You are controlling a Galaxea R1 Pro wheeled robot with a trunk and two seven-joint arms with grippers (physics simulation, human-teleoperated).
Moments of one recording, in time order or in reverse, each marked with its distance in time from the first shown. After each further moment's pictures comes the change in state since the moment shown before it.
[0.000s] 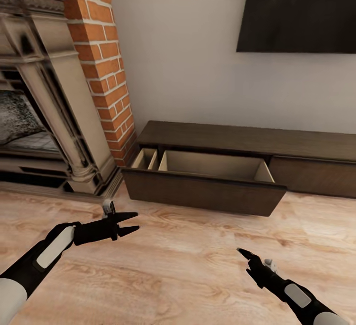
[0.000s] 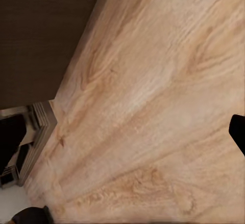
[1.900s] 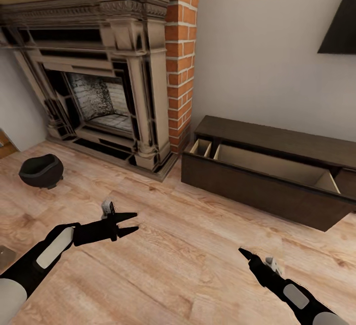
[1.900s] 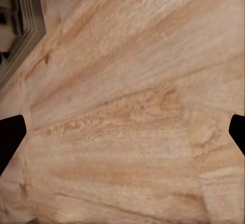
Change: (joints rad) left arm 0.000 0.000 0.002 0.017 0.002 0.000 0.004; right arm 0.000 0.004 0.000 0.000 0.075 -0.117 -0.004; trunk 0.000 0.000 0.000
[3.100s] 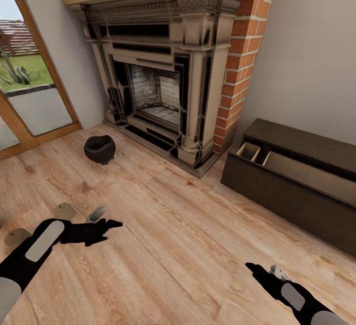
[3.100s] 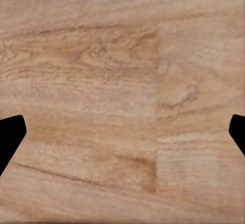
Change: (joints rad) left arm 0.000 0.005 0.167 -0.026 0.005 0.001 0.847; right arm 0.000 0.006 0.003 -0.016 0.158 -0.039 -0.341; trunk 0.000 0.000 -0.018
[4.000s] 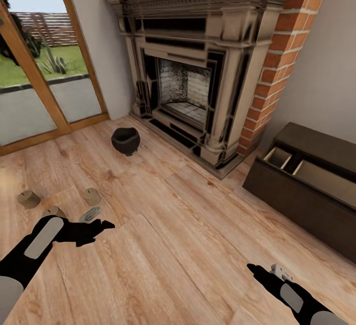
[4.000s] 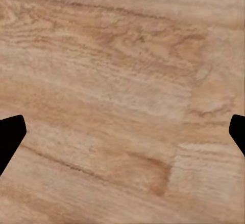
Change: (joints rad) left arm 0.000 -0.019 0.059 -0.040 0.001 -0.001 0.282; right arm 0.000 0.002 0.022 0.000 0.077 -0.068 -0.032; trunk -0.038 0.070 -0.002
